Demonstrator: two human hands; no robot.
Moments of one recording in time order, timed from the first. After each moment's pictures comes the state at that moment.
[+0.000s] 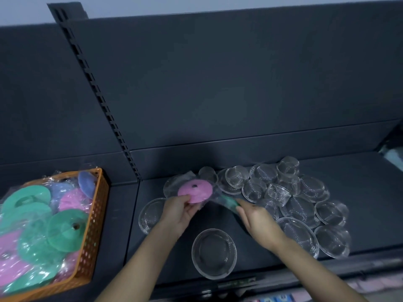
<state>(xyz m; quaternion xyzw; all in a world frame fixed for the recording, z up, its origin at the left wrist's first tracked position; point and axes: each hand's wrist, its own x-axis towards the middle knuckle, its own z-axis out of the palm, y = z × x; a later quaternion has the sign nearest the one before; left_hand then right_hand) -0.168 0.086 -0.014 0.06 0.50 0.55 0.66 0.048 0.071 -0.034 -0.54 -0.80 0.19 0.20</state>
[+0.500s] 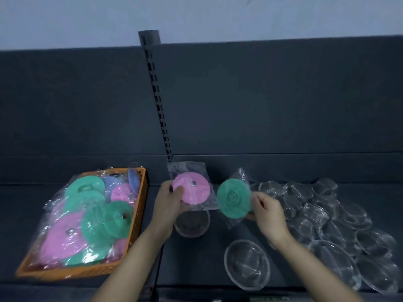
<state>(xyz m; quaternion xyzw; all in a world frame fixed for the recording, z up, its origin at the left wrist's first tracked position) -0.263 0.048 0.026 0.33 0.63 0.56 0.42 -0.037 0.079 0.008 -0.55 -0.56 0.45 0.43</state>
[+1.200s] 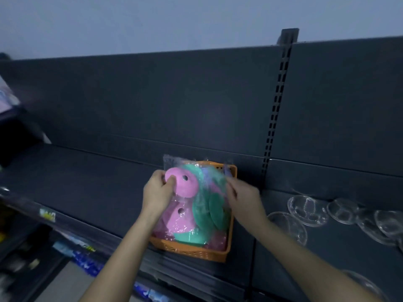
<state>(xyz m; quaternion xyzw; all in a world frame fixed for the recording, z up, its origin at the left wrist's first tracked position) -0.494 -0.050 0.055 0.34 0.81 0.47 0.10 -0.300 0.041 0.034 -0.32 -0.83 0.26 0.37</state>
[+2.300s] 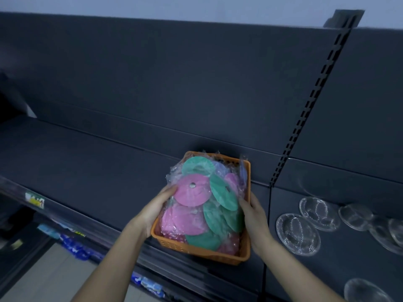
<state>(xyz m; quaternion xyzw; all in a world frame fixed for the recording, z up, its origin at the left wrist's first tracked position) -0.556 -0.069 -0.028 0.17 0.49 0.58 0.63 -0.330 0.031 -0.027 -0.42 -0.48 0.68 0.36</state>
